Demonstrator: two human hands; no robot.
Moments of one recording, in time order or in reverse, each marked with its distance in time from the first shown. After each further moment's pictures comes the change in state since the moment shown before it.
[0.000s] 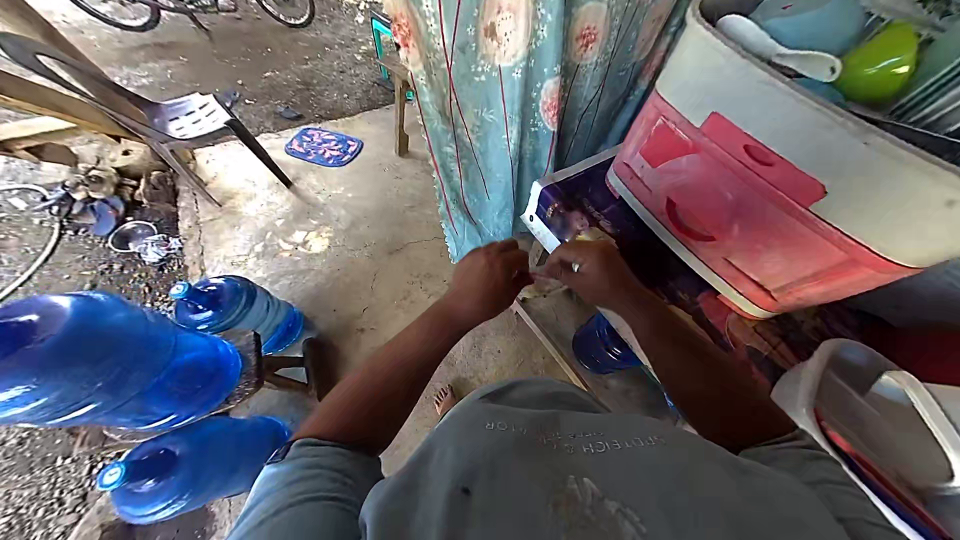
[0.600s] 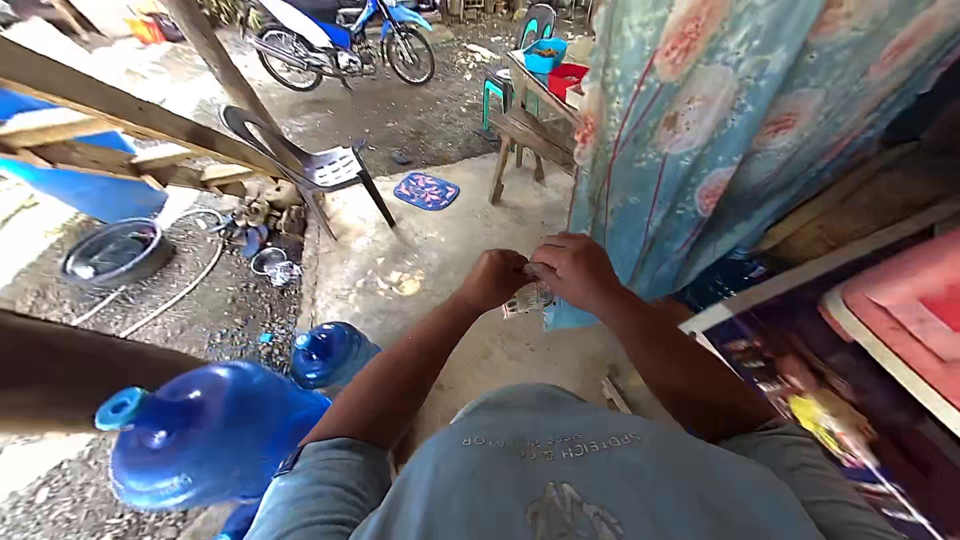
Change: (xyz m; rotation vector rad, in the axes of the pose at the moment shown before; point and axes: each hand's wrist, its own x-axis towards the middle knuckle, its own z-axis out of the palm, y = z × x) left_hand 0.044 -0.322 -0.193 -0.140 0.094 -0.272; right_hand 0.379 -0.006 0.179 -0.138 0.025 -0.224
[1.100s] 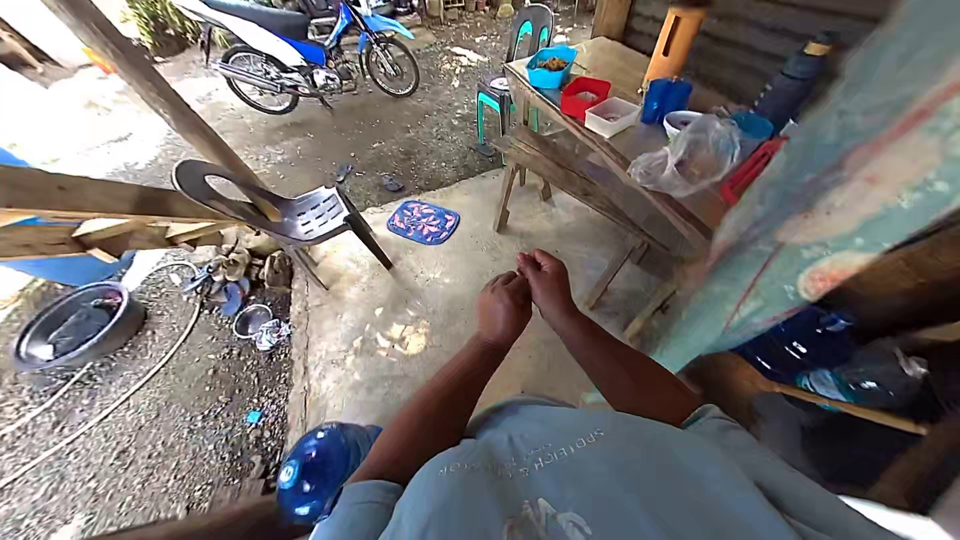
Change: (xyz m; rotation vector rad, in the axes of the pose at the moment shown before) left_hand 0.241 -0.213 -0.047 0.200 0.437 0.048; right_hand 0.275 0.185 0.176 0.719 0.270 0.739
